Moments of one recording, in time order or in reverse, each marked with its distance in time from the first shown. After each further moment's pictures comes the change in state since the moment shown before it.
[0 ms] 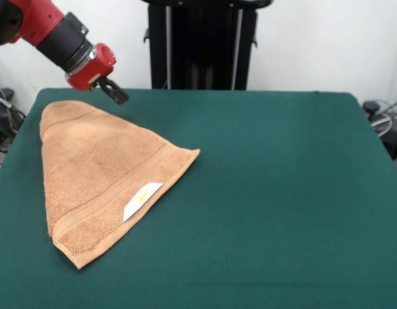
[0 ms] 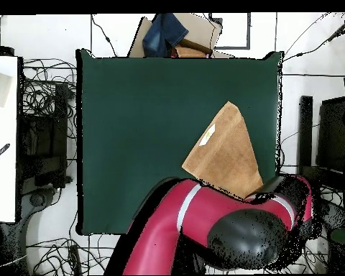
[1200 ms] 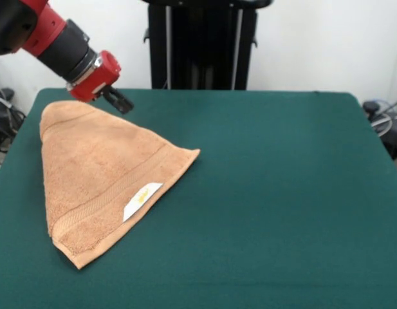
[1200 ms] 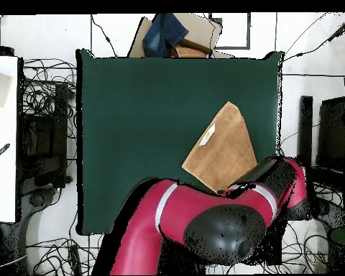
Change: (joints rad) arm 0.081 0.003 -0.021 -0.089 -0.007 -0.024 0.011
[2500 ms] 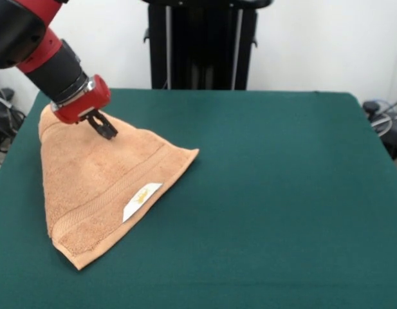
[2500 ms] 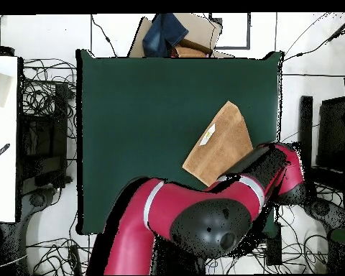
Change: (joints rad) arm 0.045 0.040 -0.042 -0.095 0.017 0.135 0.000
